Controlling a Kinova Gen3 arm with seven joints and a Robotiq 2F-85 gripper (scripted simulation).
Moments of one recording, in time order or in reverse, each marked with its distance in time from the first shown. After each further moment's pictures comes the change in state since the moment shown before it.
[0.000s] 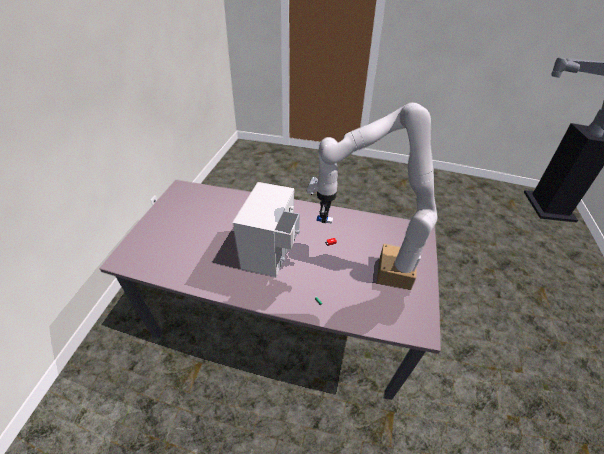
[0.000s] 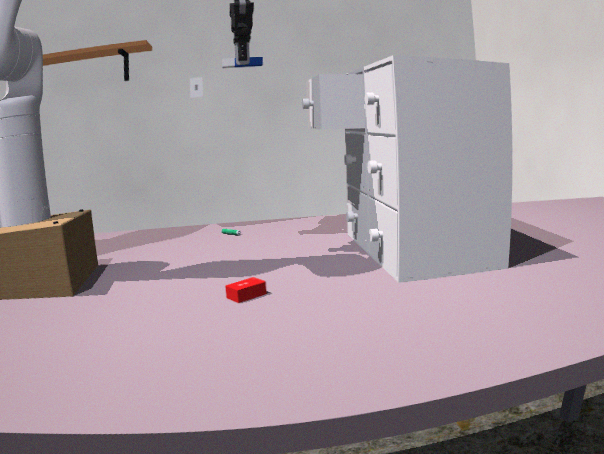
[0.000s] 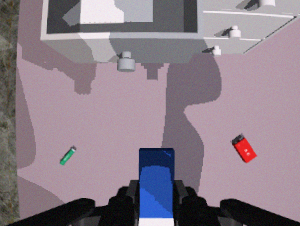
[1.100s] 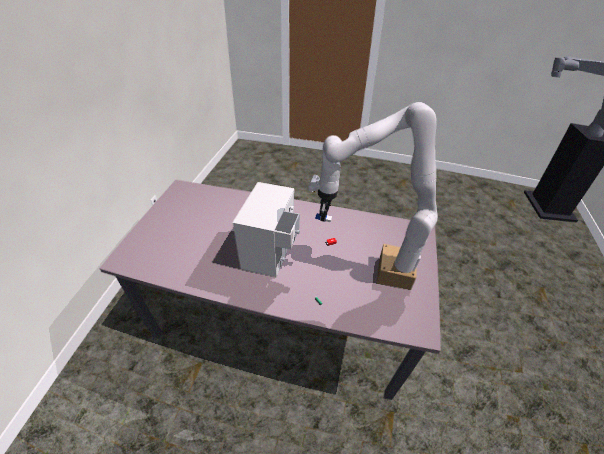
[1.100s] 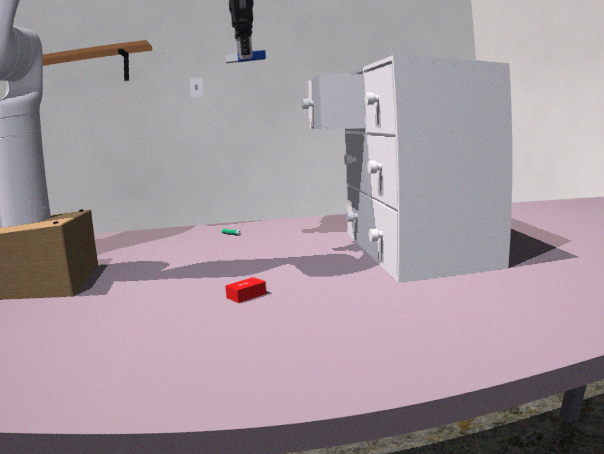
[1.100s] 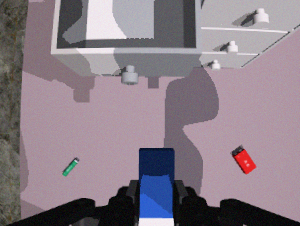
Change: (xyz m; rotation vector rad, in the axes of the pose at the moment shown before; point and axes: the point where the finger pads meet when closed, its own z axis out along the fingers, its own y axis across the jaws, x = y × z) arm 0.004 -0.002 -0.010 0.004 0.062 0.000
